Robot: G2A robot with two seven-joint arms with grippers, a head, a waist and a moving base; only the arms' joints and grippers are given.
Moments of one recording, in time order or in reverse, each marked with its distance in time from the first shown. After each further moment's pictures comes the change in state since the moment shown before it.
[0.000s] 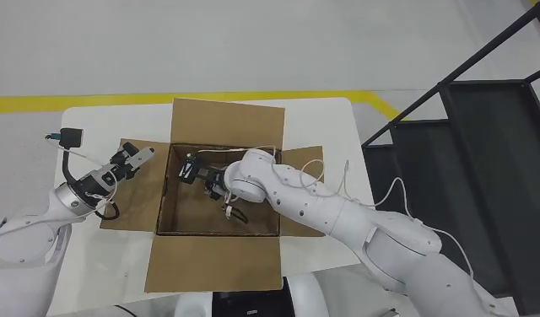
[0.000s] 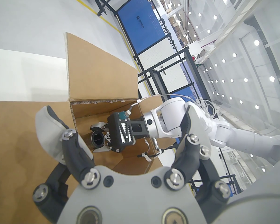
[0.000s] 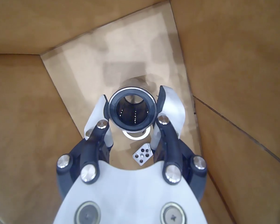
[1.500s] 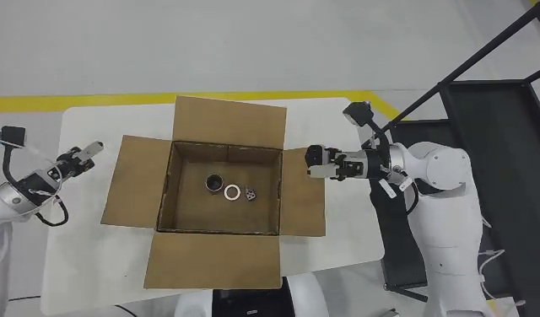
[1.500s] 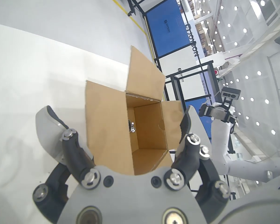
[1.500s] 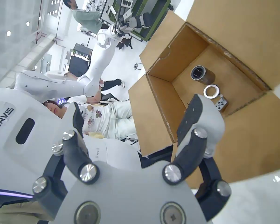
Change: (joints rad) left arm -0.035 0.037 -0.224 0.172 -0.004 0.095 -0.205; right arm -0.677 0.296 1.302 -0.727 1.113 -0.078 0.605
